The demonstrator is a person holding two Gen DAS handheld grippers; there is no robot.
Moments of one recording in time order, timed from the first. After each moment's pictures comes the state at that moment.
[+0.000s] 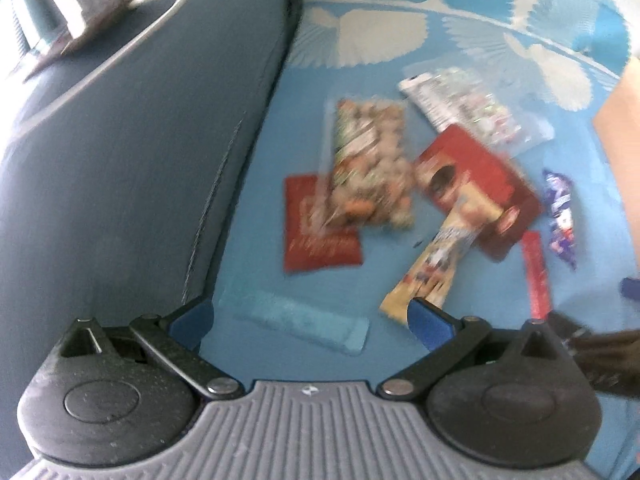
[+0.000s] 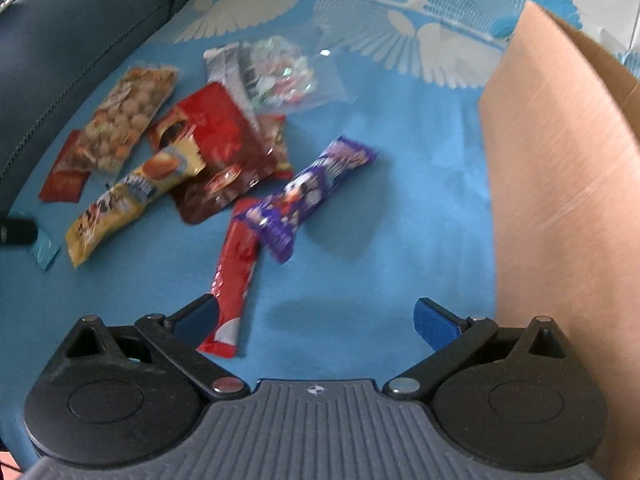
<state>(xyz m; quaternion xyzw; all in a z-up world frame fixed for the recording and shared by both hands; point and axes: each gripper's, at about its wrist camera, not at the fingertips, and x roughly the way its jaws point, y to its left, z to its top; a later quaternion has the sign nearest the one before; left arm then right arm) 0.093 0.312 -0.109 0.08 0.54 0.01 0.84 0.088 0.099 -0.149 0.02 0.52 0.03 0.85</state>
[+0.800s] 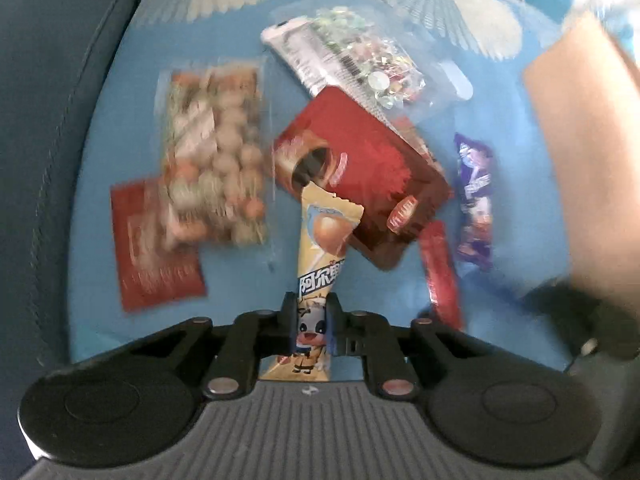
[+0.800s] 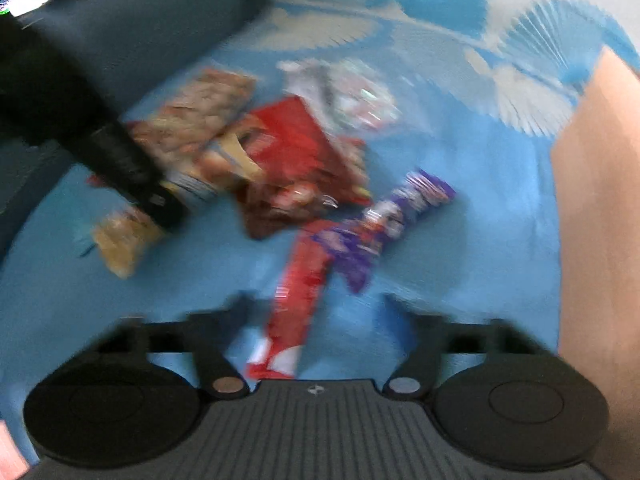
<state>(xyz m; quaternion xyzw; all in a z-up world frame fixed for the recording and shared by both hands) 0.144 0.264 -0.146 0.02 0.63 -0.12 0.76 0.084 0.122 -0.155 -0.02 0.46 0.15 0.88</state>
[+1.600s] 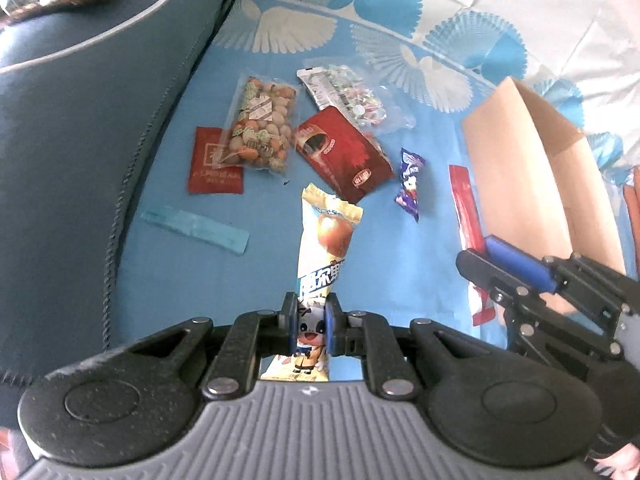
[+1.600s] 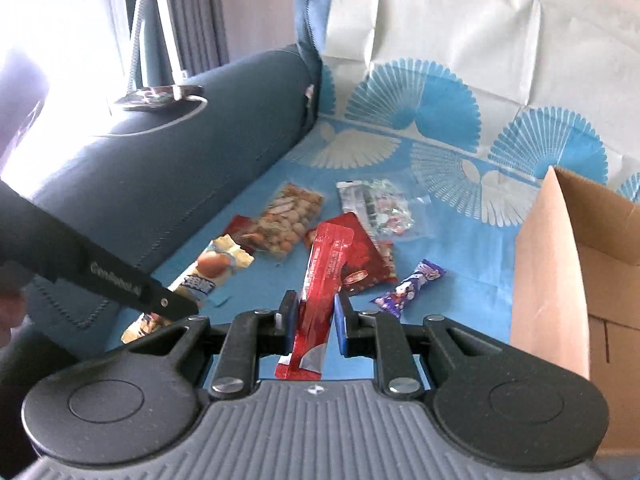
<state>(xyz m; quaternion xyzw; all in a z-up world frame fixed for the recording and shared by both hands) 0.002 0.313 -0.044 -0.06 0.56 -0.11 0.82 -0.017 0.127 -0.025 0.01 0.36 0.16 0.92</state>
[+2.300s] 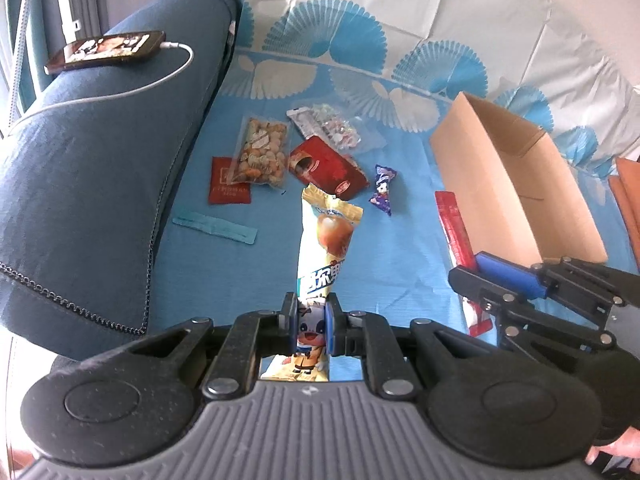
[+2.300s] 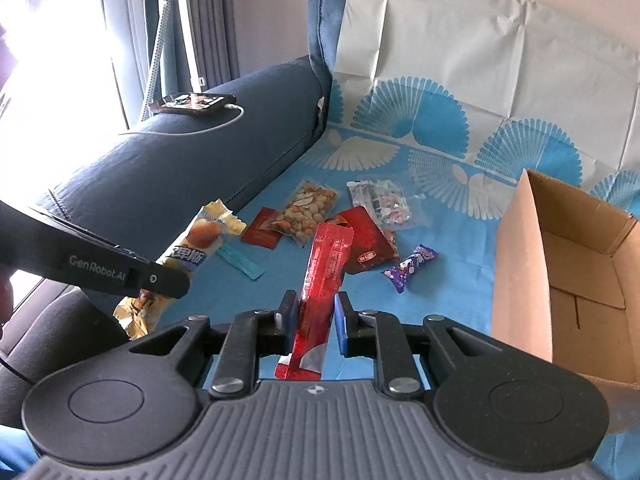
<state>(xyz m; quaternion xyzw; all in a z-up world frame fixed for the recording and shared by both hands) -0.085 0.320 0.010 -0.03 0.49 -0.11 0.86 -0.098 0.136 0.017 0.00 0.35 0.15 0.92</state>
